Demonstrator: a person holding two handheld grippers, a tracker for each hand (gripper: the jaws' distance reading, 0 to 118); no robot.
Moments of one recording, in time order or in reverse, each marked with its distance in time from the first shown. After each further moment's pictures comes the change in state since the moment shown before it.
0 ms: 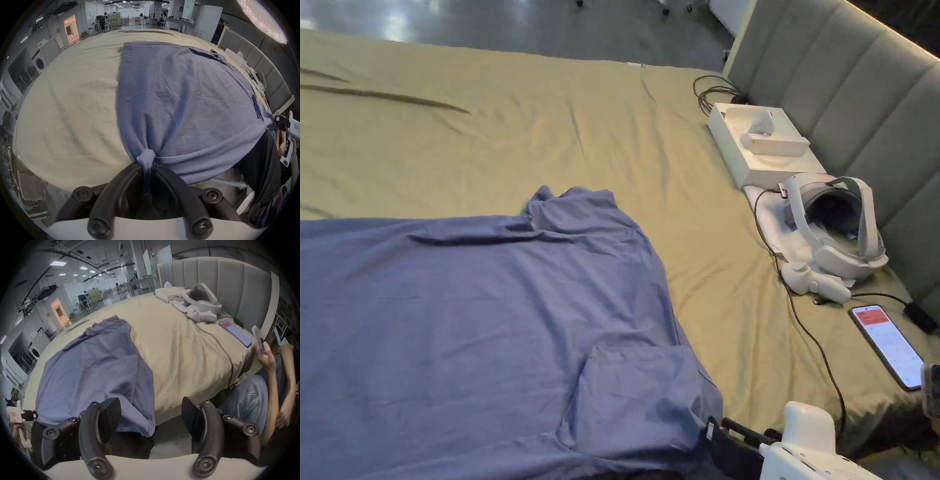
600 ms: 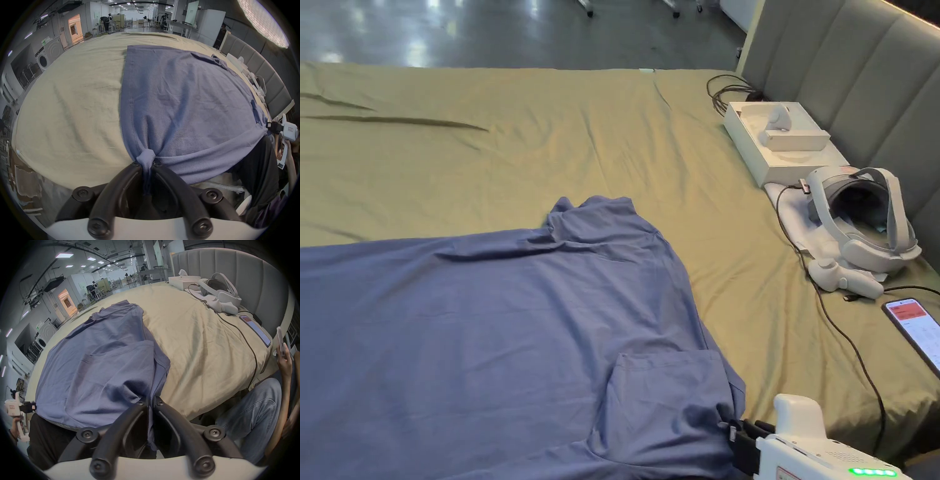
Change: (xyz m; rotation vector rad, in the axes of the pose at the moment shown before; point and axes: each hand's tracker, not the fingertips) left arm 0.002 -0.004 0.019 0.048 -0.016 0.048; right arm -0.007 -0.006 -0.039 -0.046 0.072 0.053
